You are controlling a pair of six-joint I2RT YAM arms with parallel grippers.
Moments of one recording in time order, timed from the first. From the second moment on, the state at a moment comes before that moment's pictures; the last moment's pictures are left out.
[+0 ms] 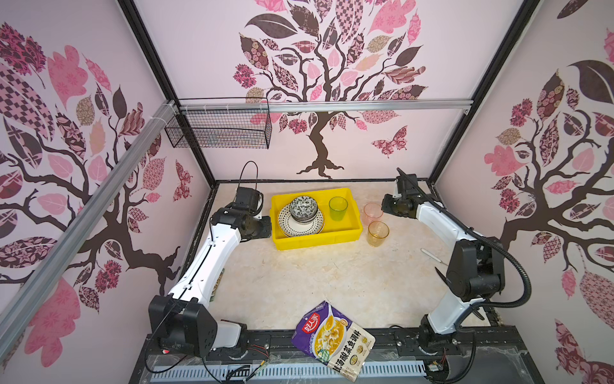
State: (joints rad) left arm -0.20 1.37 1.30 -0.98 0.05 -0.23; right arm 0.12 1.75 1.37 -0.51 -0.03 0.40
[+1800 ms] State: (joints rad) left arm -0.20 1.44 1.30 -1.00 0.03 -0.23; right arm 0.12 1.95 1.49 -0.56 0.01 0.37
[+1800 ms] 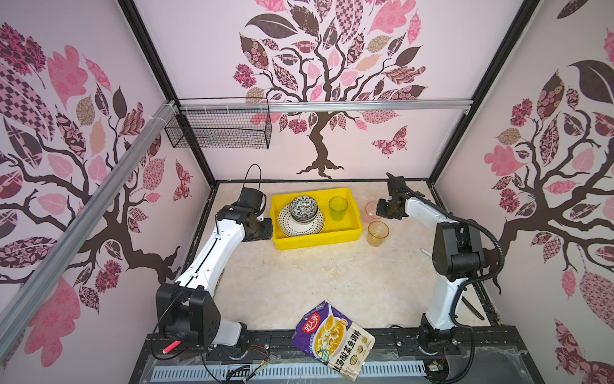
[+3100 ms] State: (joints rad) left arm -0.20 1.40 1.30 -1.00 0.03 -0.23; right arm 0.12 1.84 1.52 -0.55 -0.02 0.37
